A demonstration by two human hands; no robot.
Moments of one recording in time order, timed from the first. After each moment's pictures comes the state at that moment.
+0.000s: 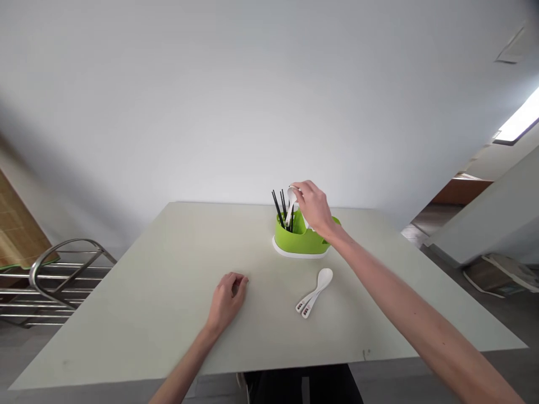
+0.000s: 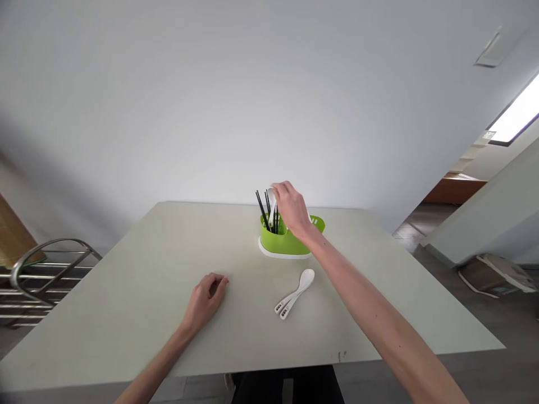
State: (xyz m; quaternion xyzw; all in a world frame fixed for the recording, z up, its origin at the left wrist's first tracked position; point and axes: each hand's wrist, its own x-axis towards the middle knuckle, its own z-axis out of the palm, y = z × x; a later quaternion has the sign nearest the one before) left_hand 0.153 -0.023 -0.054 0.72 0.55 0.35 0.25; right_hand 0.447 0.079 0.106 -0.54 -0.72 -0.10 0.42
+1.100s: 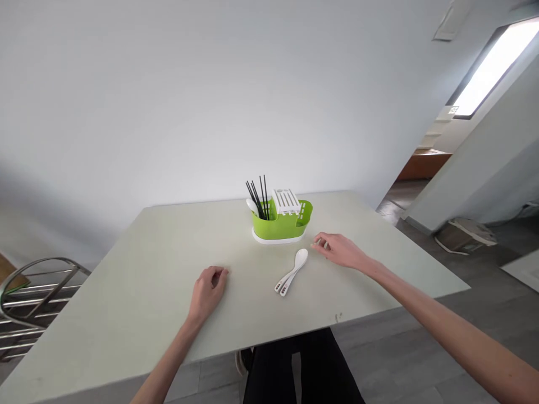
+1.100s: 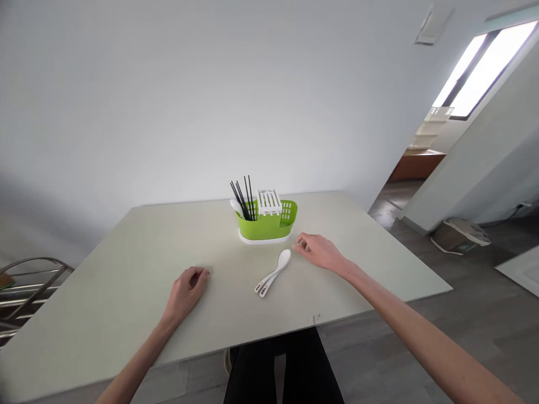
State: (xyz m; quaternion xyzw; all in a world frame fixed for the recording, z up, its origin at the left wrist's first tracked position) left_hand 0.160 -0.016 -0.054 0.74 0.55 0.33 0.21; right_hand 0.577 -0.070 0.010 -0.69 -0.68 0.16 0.19
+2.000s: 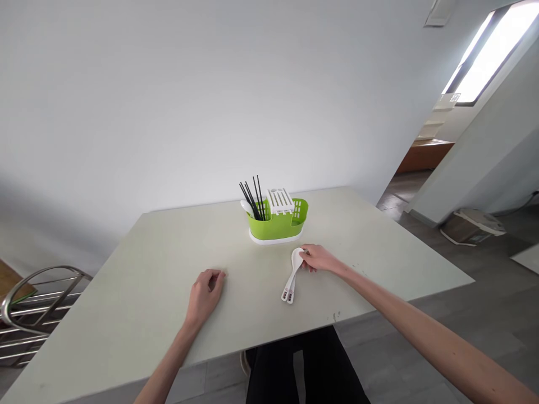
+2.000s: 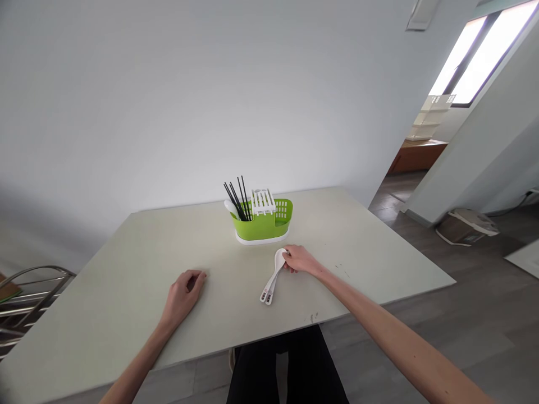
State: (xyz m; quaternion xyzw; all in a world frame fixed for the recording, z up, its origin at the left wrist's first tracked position) left_hand 0.158 -0.013 -0.060 0.76 0.54 0.33 0.16; right_hand 0.545 -0.042 -0.045 -0.69 -0.56 0.41 0.21
